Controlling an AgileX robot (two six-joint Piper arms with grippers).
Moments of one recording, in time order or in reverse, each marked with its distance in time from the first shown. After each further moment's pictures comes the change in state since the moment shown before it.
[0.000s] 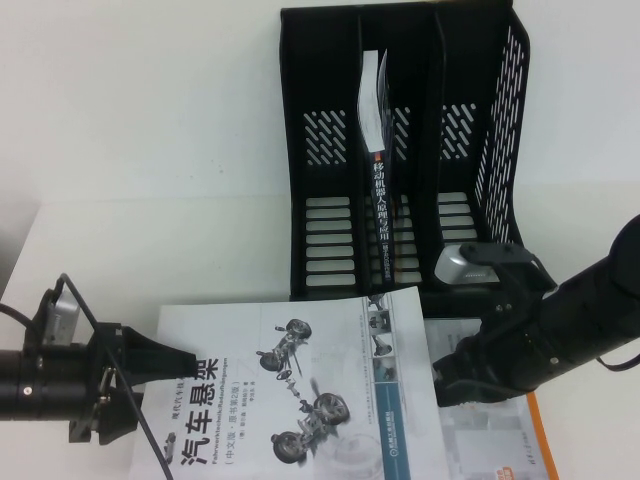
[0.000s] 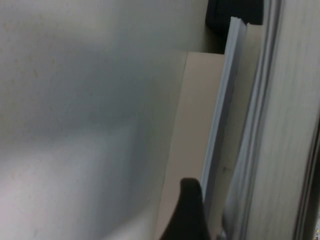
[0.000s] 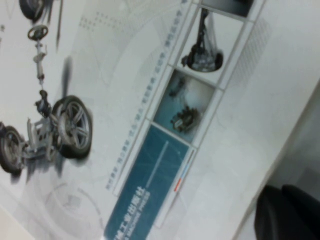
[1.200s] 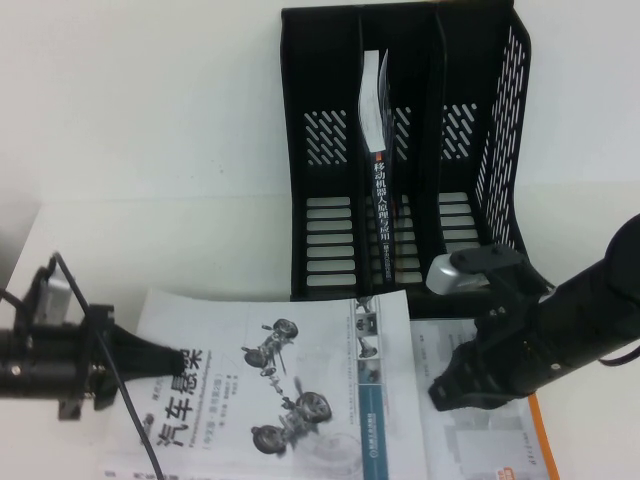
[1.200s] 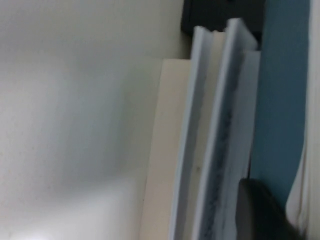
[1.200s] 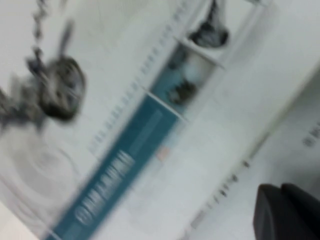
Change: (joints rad) right arm 0.005 -0.005 0.000 -0.005 0.001 -0.107; left arm 0.002 -0.049 -0.047 0.042 0.022 -0.048
